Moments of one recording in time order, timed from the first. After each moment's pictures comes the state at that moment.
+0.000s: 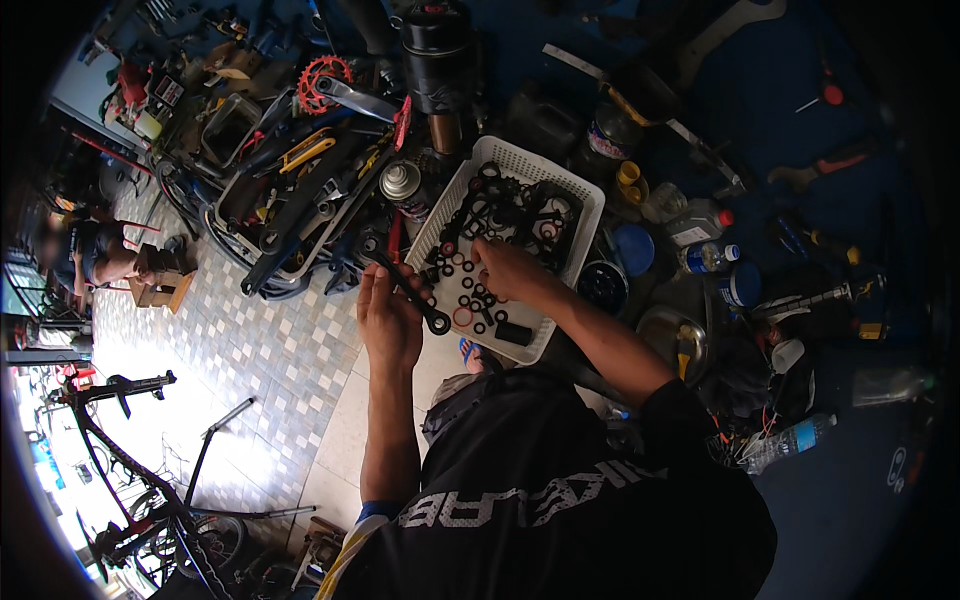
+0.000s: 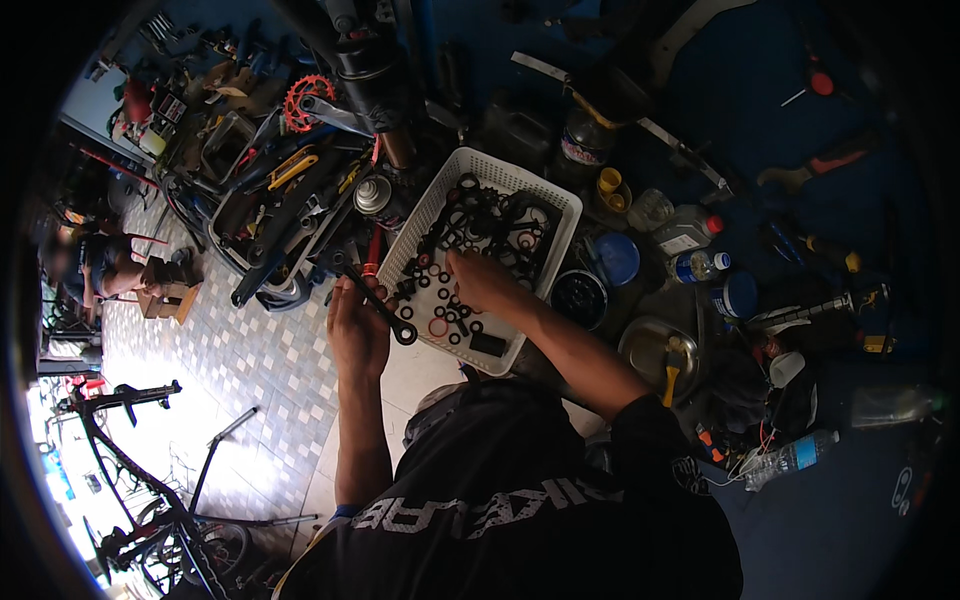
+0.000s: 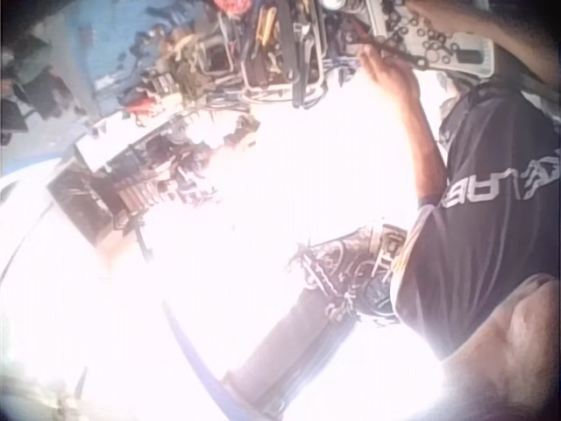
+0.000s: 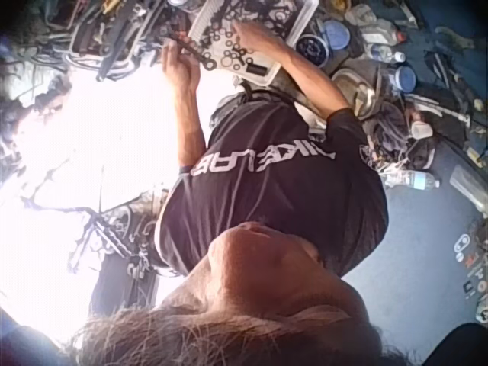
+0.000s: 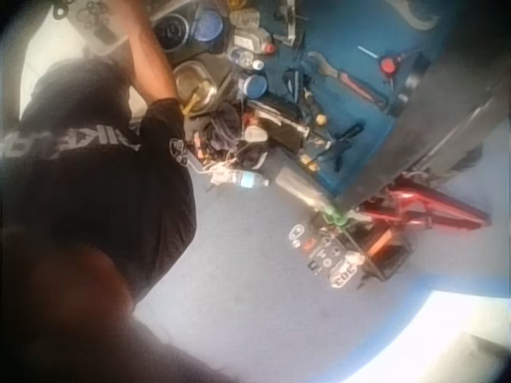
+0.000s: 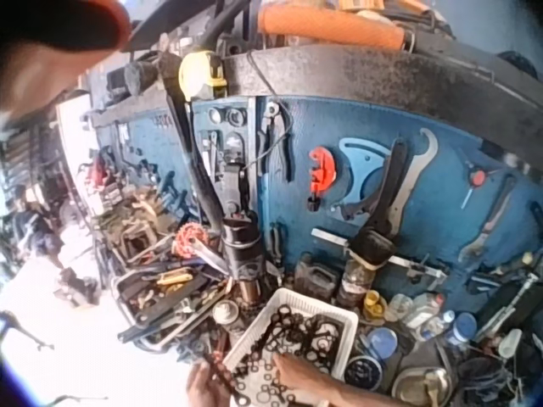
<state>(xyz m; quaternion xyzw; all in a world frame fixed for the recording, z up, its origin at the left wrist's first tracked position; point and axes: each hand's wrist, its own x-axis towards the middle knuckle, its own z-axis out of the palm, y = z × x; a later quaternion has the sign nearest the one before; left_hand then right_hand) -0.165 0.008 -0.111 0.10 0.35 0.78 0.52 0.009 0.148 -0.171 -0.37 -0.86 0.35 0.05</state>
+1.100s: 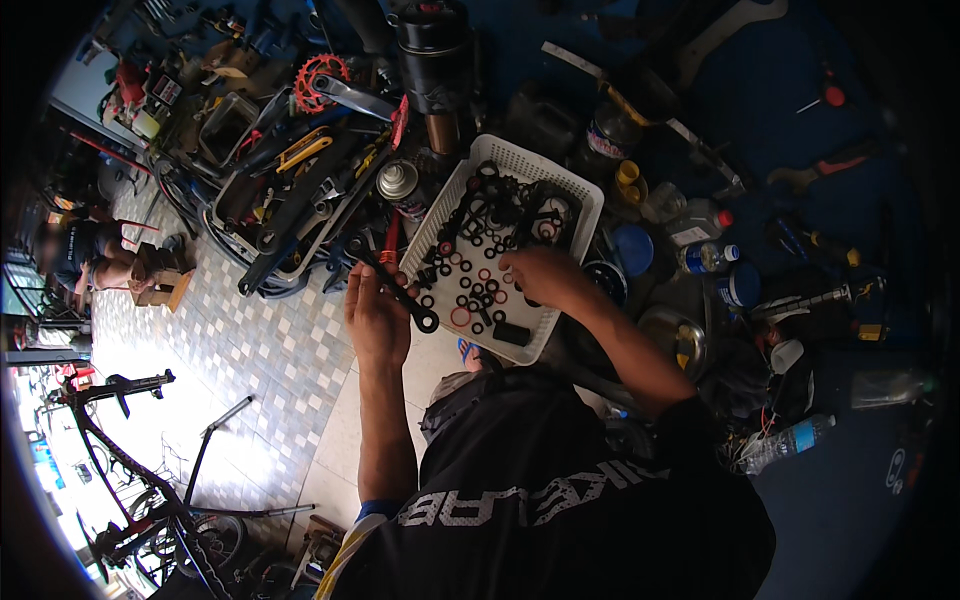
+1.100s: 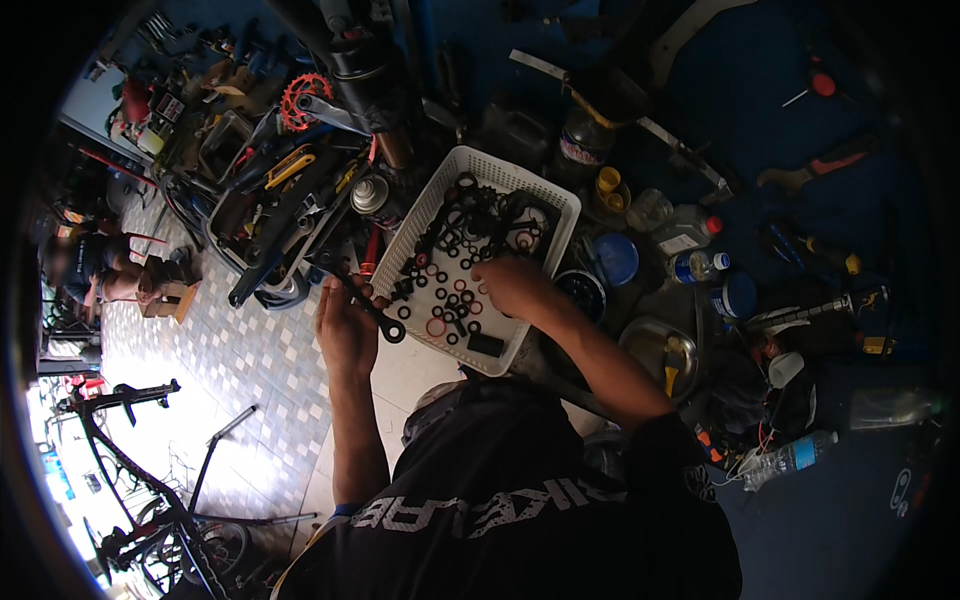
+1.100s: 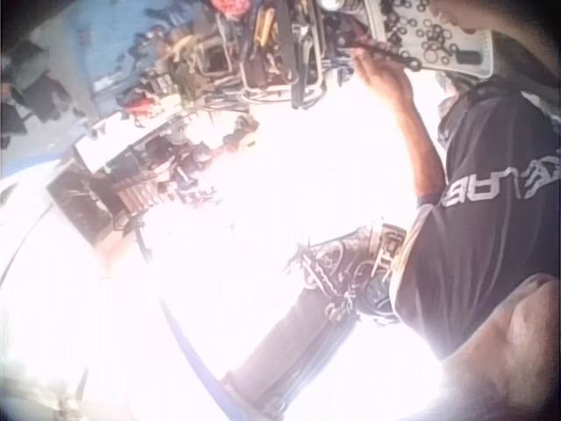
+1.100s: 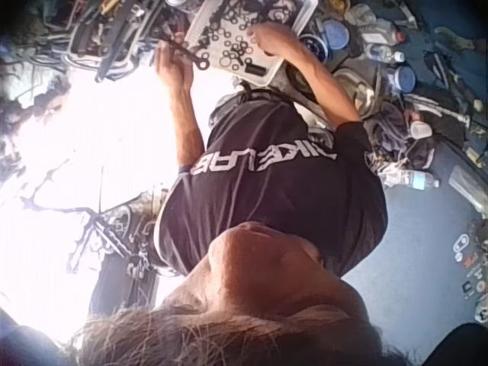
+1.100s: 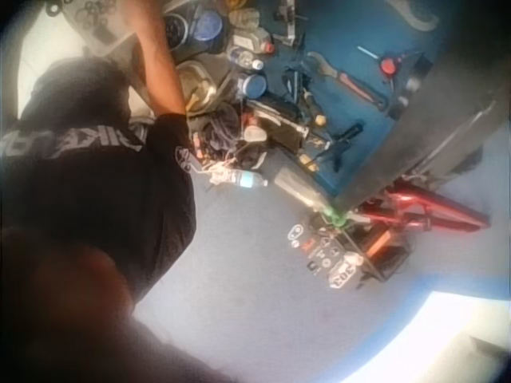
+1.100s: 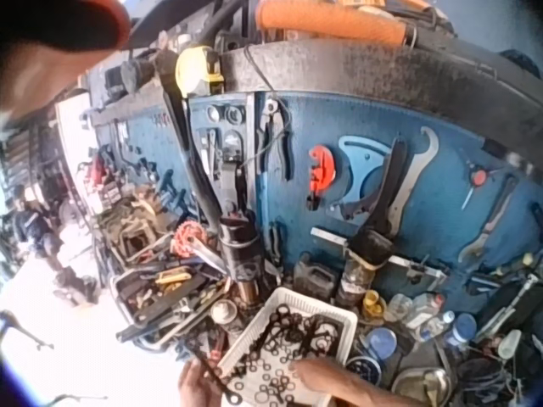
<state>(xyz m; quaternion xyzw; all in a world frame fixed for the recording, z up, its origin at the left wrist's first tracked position) -0.176 0.009 -0.113 0.08 0.34 0.79 0.50 0.058 0.147 -0.140 -0.38 -0.88 0.29 0.00</state>
